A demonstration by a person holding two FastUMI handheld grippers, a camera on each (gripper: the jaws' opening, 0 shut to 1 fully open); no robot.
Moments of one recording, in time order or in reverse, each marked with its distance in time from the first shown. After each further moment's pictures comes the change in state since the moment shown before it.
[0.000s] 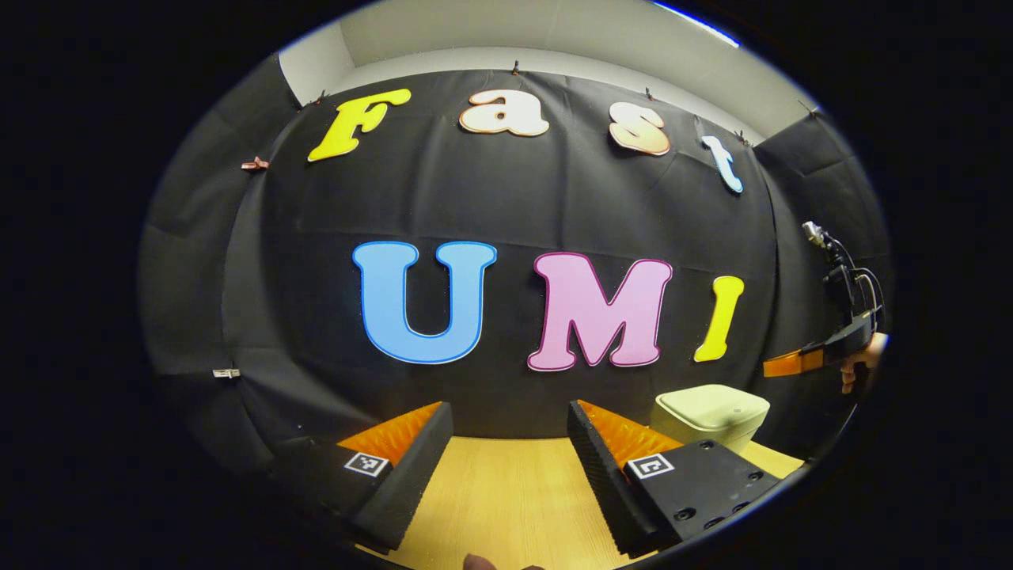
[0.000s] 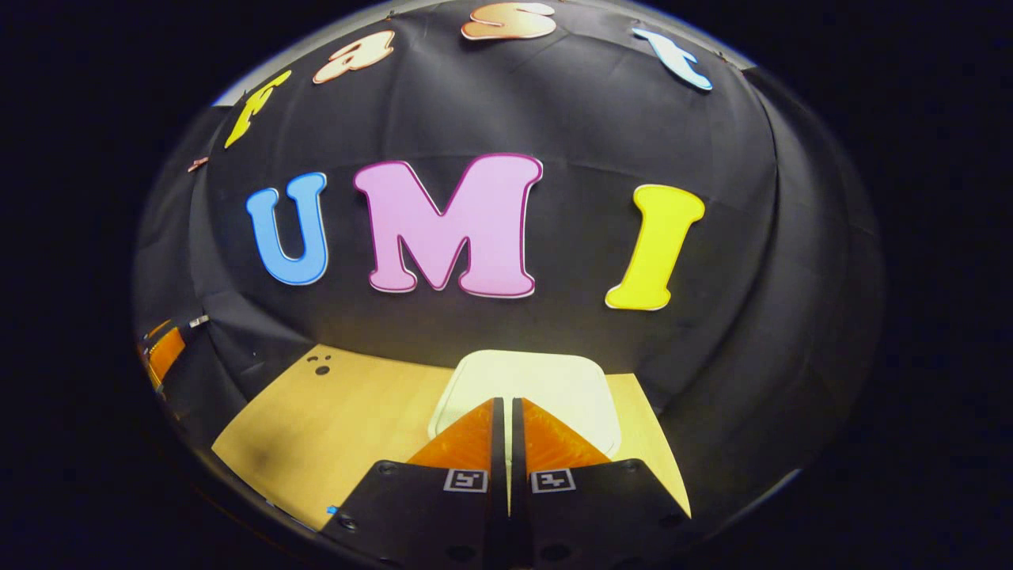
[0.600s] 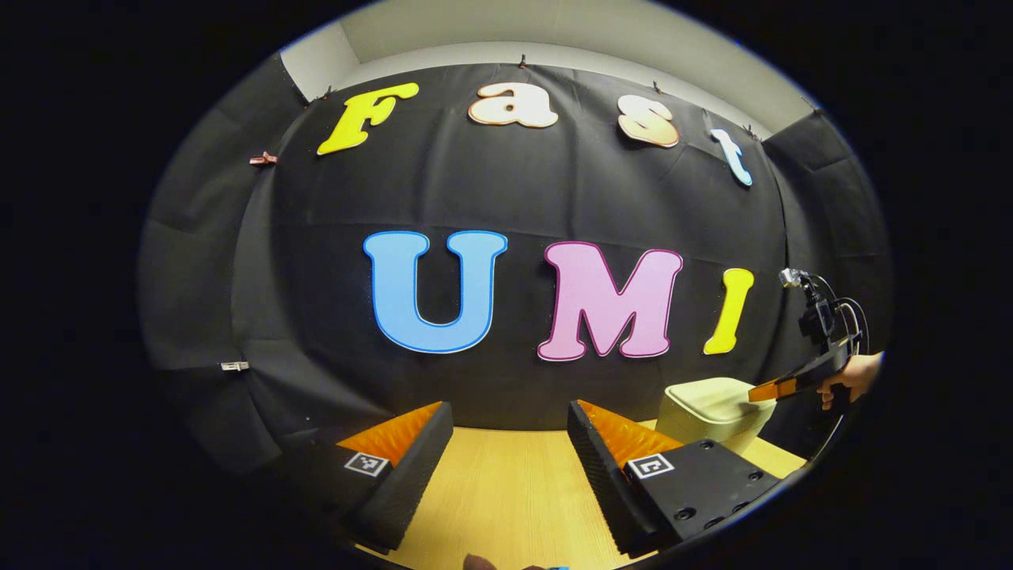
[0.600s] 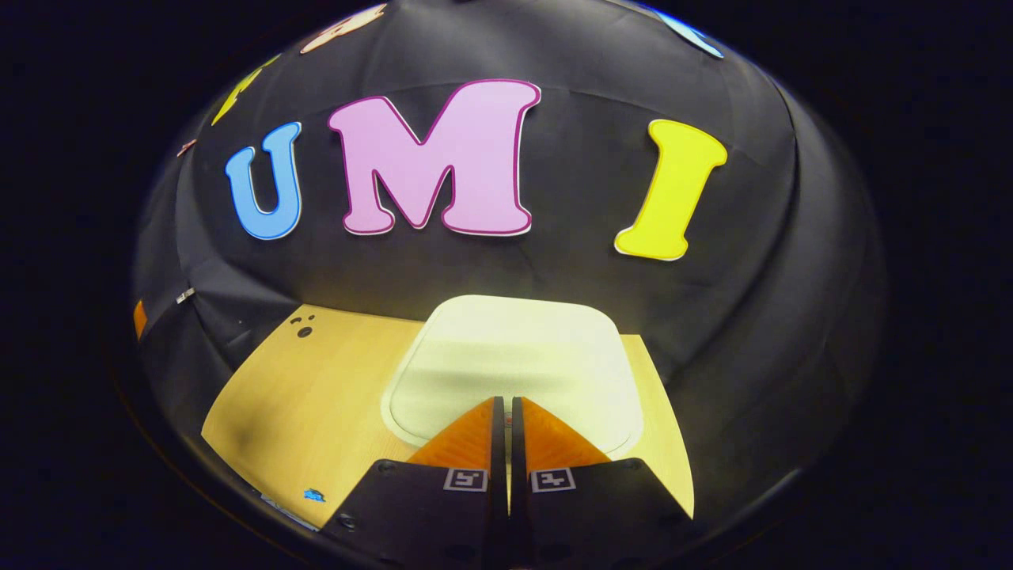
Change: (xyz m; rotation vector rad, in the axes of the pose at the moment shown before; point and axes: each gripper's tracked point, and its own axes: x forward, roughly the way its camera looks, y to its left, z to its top) left arm -0.002 0.007 -0.012 -0.007 0.029 0.038; right arm 0.051 -0.013 -0.059 -0.015 0.167 0.000
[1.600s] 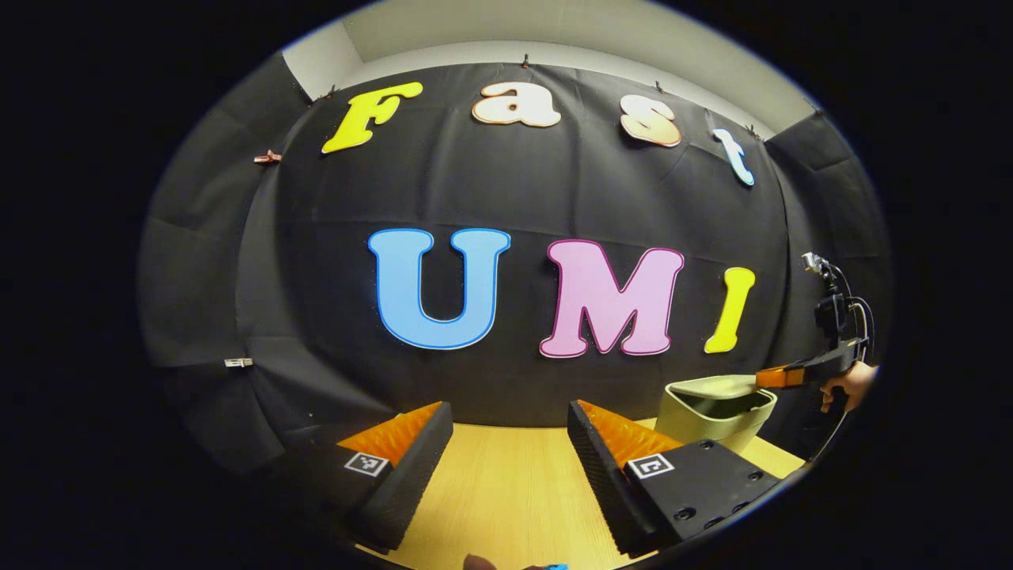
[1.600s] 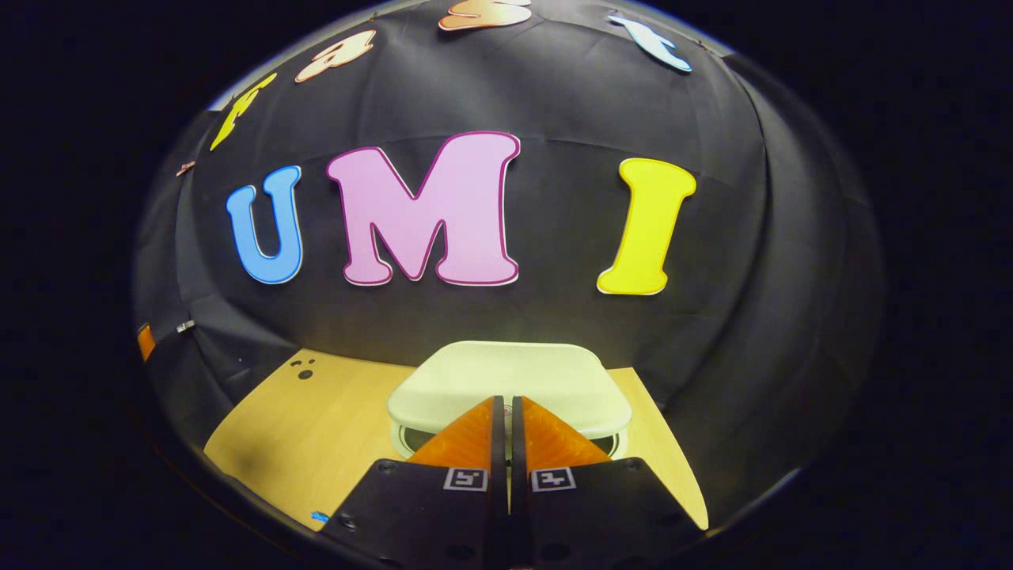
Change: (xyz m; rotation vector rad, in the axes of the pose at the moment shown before) left arm -0.010 0.002 -0.004 -0.003 0.011 0.012; right arm -0.028 -0.005 0.037 0.066 -0.231 -0.026
